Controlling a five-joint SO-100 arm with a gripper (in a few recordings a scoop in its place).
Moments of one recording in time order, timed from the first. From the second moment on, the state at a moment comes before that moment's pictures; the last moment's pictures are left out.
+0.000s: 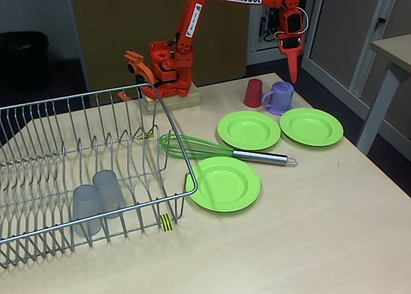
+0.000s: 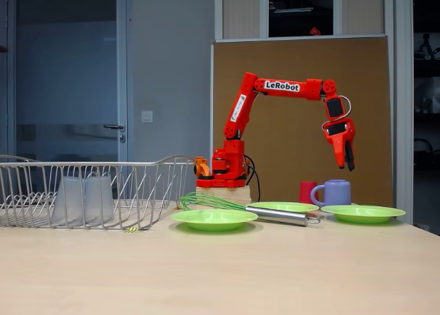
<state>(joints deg) -81.6 71.3 77.9 69.4 99.3</state>
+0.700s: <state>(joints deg) -82.0 69.5 89.9 61.4 92.1</state>
